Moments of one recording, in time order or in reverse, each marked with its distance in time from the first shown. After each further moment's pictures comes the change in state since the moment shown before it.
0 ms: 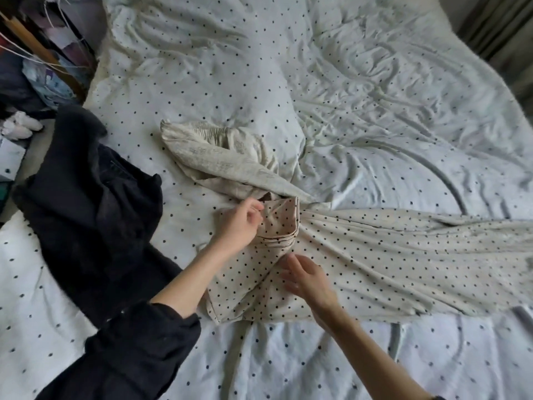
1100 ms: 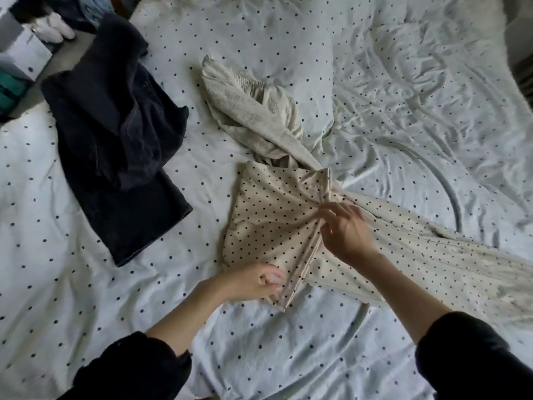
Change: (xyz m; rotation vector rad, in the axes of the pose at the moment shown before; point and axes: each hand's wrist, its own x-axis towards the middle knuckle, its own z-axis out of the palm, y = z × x) left_hand -0.124 -0.046 0.093 -0.093 -0.588 -0.067; right_hand 0.027 -0.020 -0.080 -1.344 0.121 -1.013
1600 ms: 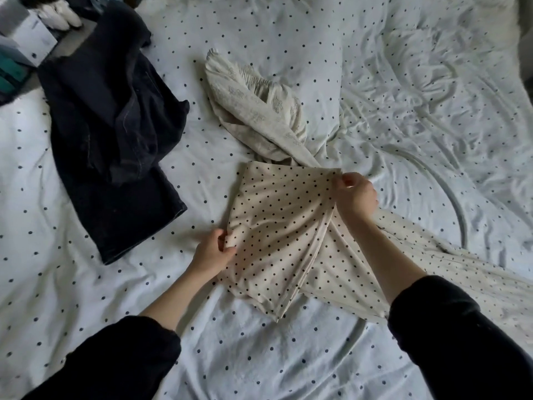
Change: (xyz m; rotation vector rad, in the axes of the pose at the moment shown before) left_hand 0.022 -0.046 -0.025 -0.341 0.751 -0.234; right_hand 0.077 0.017 0.003 0.386 0.124 0.850
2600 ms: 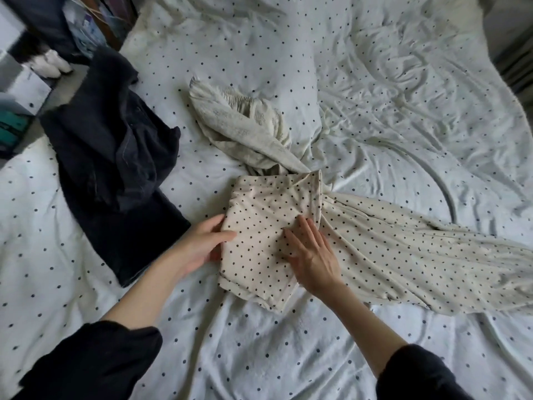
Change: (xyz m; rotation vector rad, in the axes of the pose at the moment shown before) left_hand -0.022 0.070 -0.066 -0.485 -0.330 -0.117; right_hand -0.114 0.060 0.028 -0.442 -0.293 -0.647
